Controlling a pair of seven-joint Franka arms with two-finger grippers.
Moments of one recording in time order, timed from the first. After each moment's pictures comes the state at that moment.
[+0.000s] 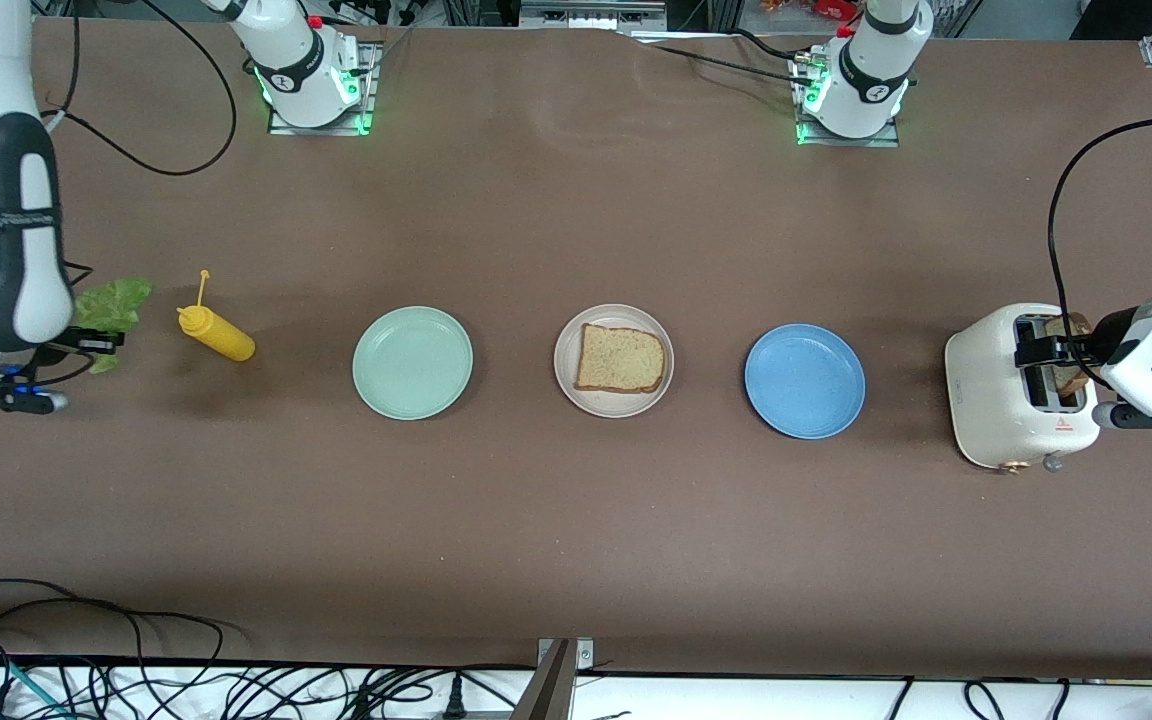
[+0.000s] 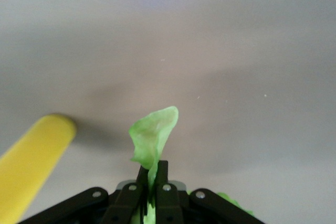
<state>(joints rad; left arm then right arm) 0.09 0.35 0.04 -1.56 0.04 1.72 0.10 0.08 0.58 -0.47 -1.60 0.16 1.76 -0.30</state>
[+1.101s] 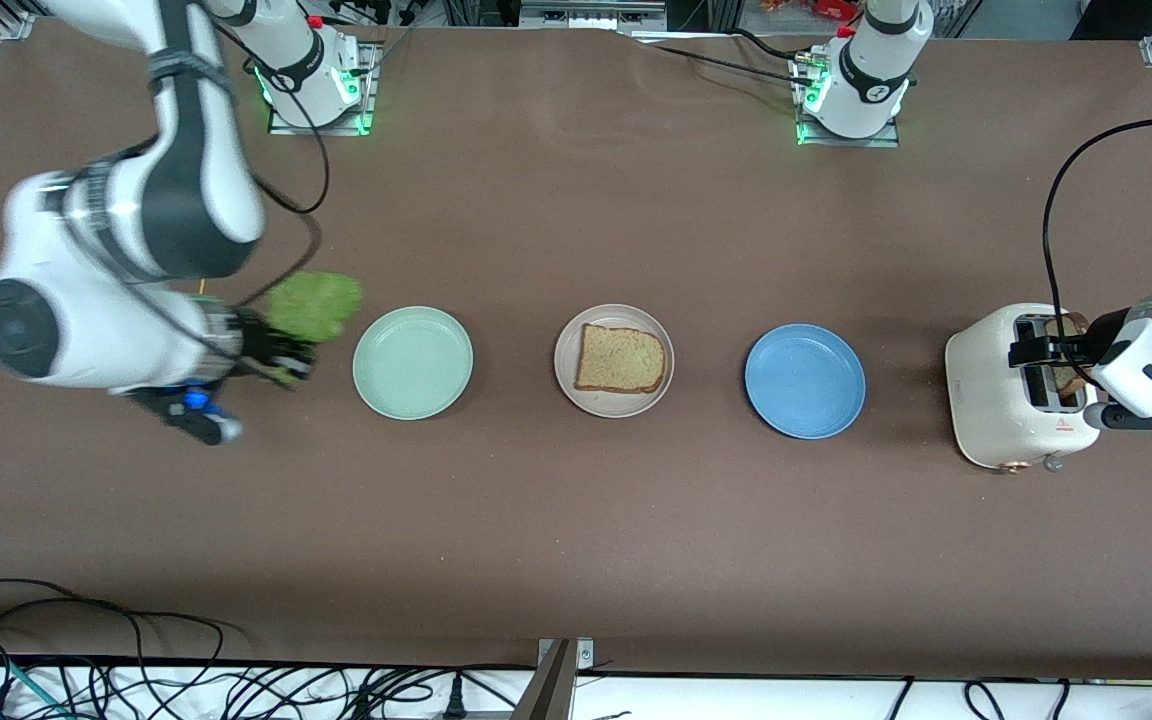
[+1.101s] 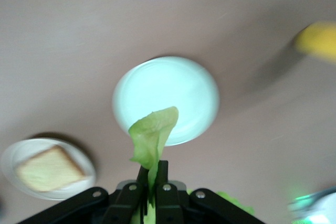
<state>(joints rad) 0.09 0.35 0.04 -1.56 0.04 1.72 0.10 0.62 0.58 -0.44 -1.24 0.46 1.57 0.79</state>
